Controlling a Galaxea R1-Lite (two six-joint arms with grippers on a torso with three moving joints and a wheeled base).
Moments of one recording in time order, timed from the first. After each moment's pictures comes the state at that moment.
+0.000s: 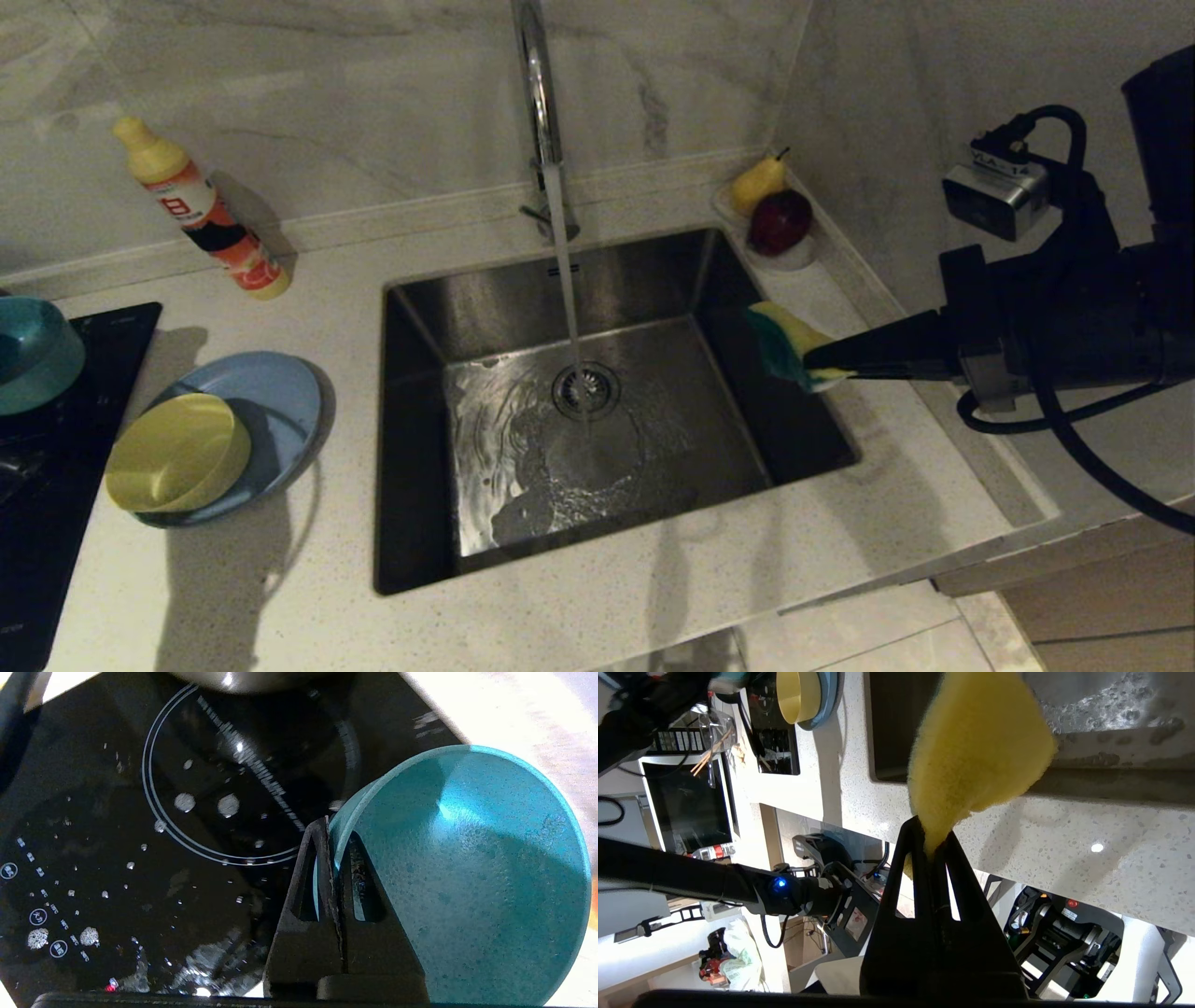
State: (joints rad) left arm 0.63 1.69 -1.16 -0.14 0.23 -0.59; right arm 0.50 1.47 -1.39 0.38 0.46 0.55
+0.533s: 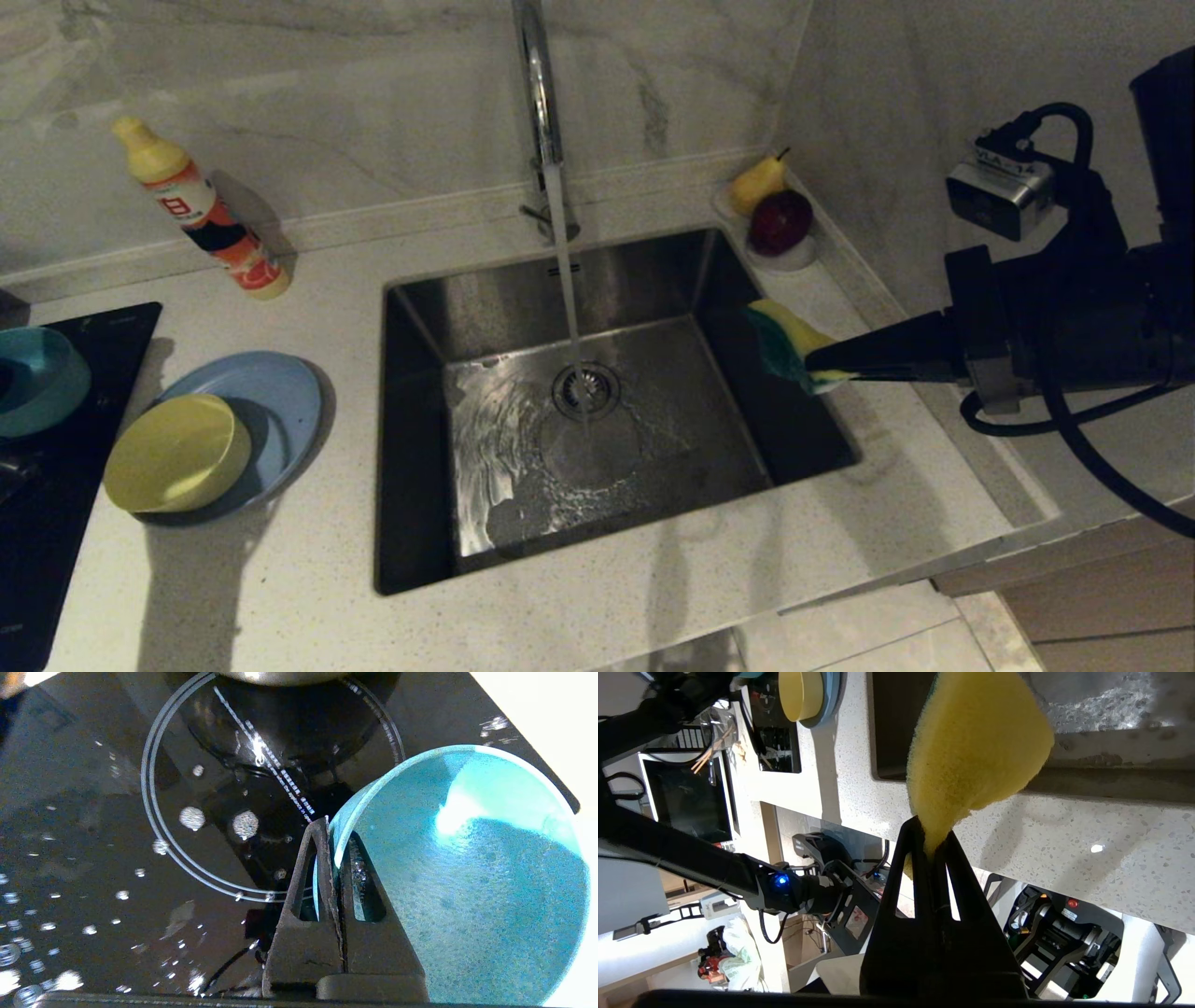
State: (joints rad) left arm 0.67 1.84 -1.19 -0.23 0.22 -0.61; right arm 0.51 1.46 -1.39 0.38 0.46 0.55
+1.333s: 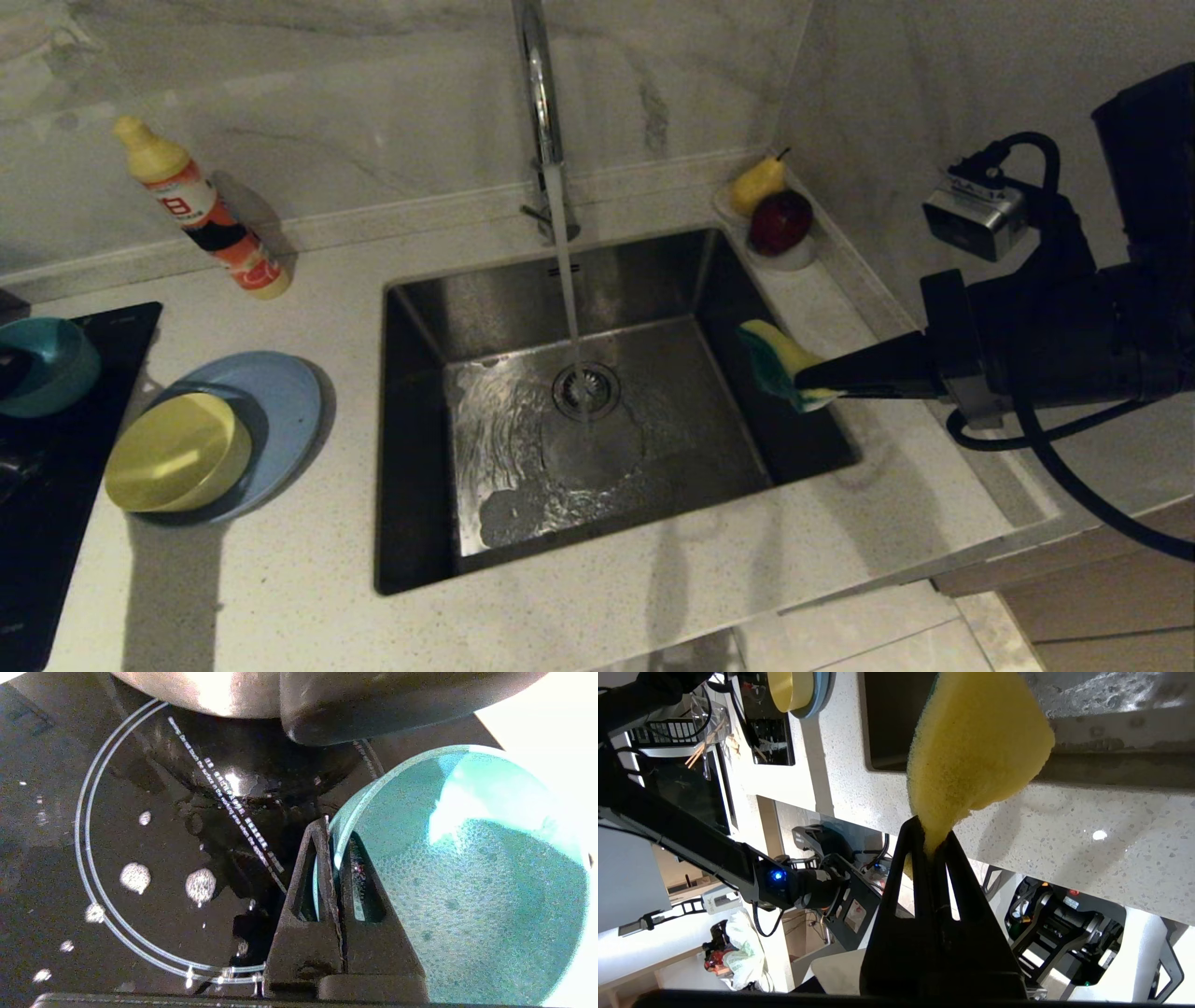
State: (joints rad) left arm 0.68 2.02 -1.40 -0.22 0.21 -0.62; right arm 0.51 1.48 -1.37 0.37 0.46 0.55
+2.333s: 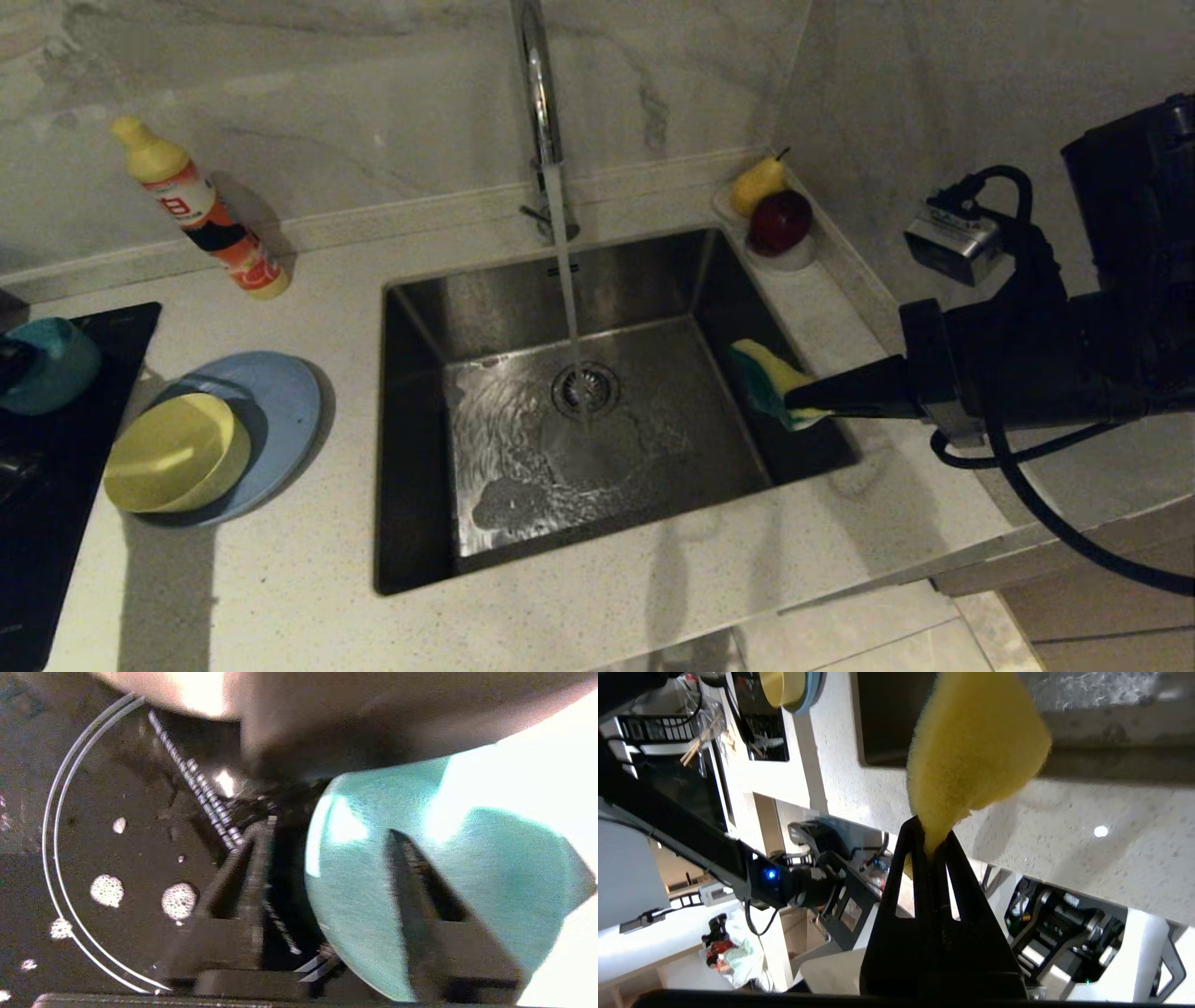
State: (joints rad) left arm 0.68 2.06 -1.52 -0.13 0.21 -0.66; right arm 0.51 1.49 -1.30 0.31 0.47 0.55
